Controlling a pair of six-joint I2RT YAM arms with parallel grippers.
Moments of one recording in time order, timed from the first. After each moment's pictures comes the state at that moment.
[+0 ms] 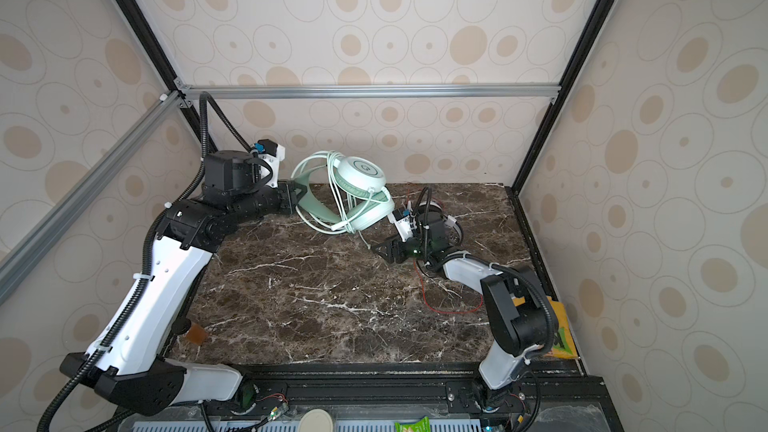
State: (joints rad) left arm -0.38 1.36 1.75 -0.86 0.13 -0.31; right arm 0.38 1.72 0.97 0.22 -0.74 0.14
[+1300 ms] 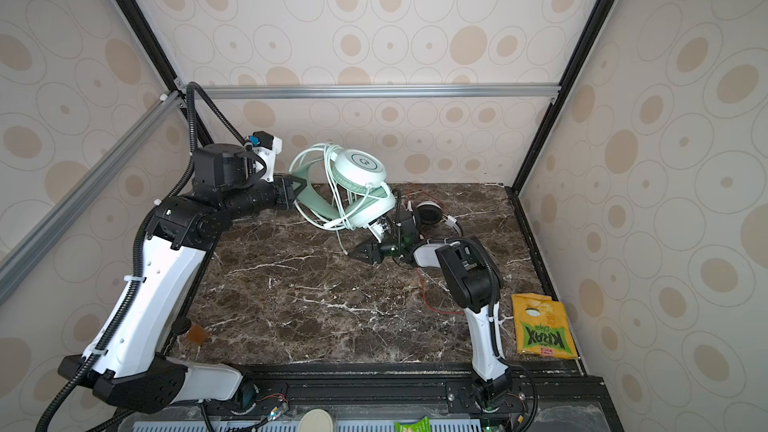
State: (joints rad) left arm -0.38 1.37 1.83 -0.89 0.17 -0.31; right arm 0.47 2.12 1.23 0.37 -1.03 0.14
